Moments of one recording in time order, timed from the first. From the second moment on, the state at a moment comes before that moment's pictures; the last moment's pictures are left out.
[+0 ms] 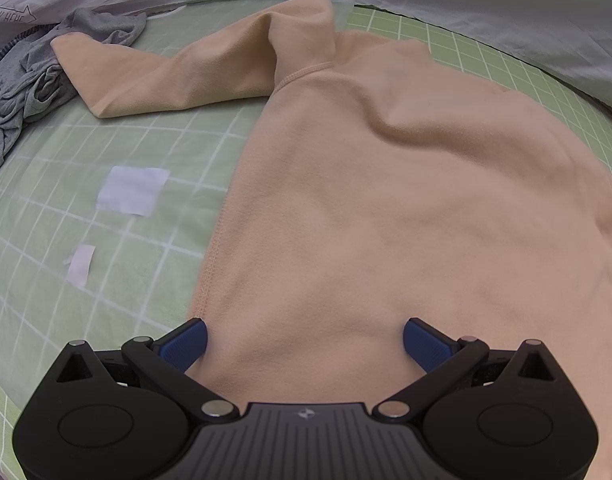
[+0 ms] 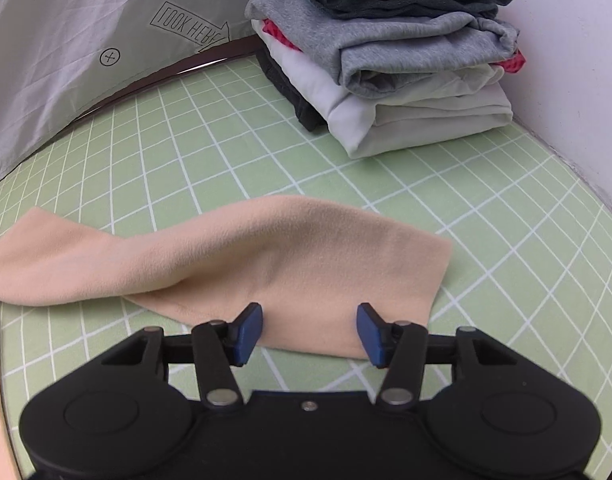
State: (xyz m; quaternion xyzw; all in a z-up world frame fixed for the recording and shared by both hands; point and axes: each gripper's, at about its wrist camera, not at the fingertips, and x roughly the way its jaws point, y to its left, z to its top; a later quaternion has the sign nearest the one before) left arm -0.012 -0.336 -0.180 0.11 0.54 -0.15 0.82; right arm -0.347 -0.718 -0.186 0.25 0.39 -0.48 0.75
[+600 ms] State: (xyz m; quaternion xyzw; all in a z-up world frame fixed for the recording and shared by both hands) left arm -0.016 -0.332 -0.181 0.11 0.53 -0.16 0.83; right arm -0.351 -0.705 -0.192 0.19 0.39 -0.42 0.80
